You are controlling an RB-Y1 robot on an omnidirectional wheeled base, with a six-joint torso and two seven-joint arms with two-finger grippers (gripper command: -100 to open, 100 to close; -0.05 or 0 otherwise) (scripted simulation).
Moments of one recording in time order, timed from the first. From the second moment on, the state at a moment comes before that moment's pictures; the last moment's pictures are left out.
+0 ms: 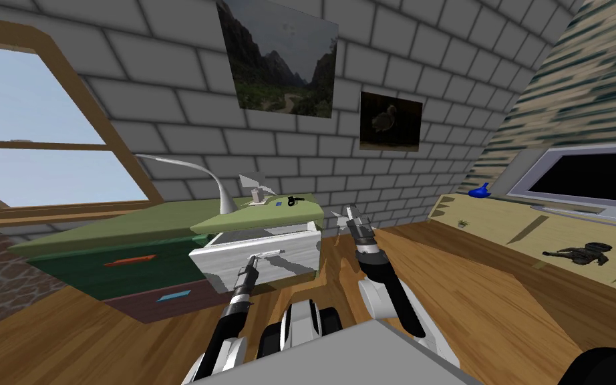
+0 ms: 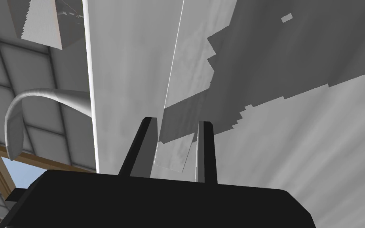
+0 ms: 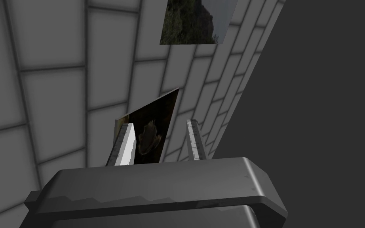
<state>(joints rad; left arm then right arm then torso) 0.31 0.06 -0.07 -1.44 0.09 -0.53 0.14 0.47 -0.04 0.02 -2.33 0.12 -0.40 0.02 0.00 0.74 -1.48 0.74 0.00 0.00</state>
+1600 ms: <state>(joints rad) 0.21 0.05 0.05 -1.55 0.11 -0.28 0.12 0.47 -0.04 0.02 -2.33 0.12 -0.40 0.02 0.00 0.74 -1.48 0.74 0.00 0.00</state>
